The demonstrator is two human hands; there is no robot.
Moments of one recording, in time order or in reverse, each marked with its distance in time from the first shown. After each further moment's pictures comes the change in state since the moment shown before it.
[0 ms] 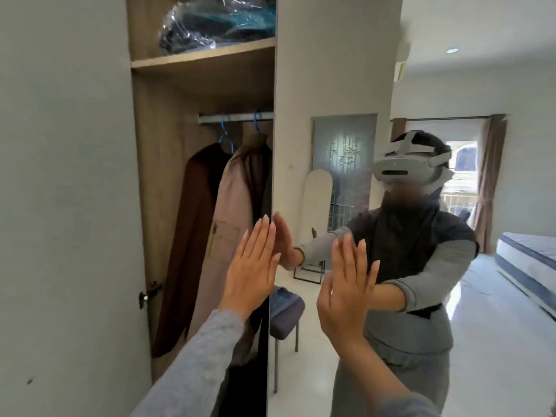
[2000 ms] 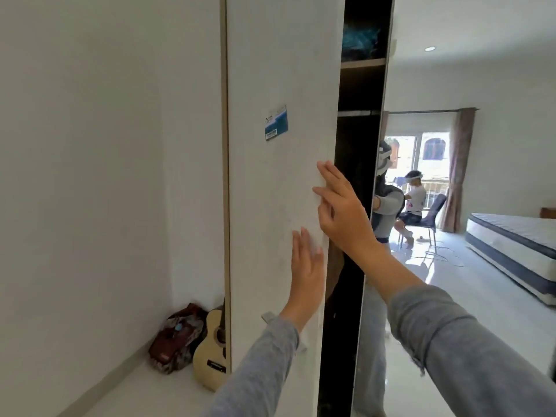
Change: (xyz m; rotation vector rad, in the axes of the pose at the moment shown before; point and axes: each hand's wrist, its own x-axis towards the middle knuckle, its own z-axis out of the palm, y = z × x) left_hand -0.133 -0.128 -0.175 -1.215 -0.318 -0.458; right_hand 0.018 -0.320 -0.036 0.186 -0.090 -0.342
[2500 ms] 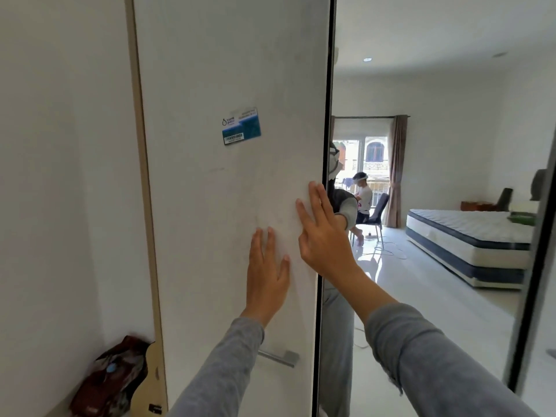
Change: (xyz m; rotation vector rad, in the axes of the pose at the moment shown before) left_hand 0.123 -0.079 0.055 0.425 0.106 0.295; right_hand -0.025 0.135 0.035 -0.483 -0.081 0.002
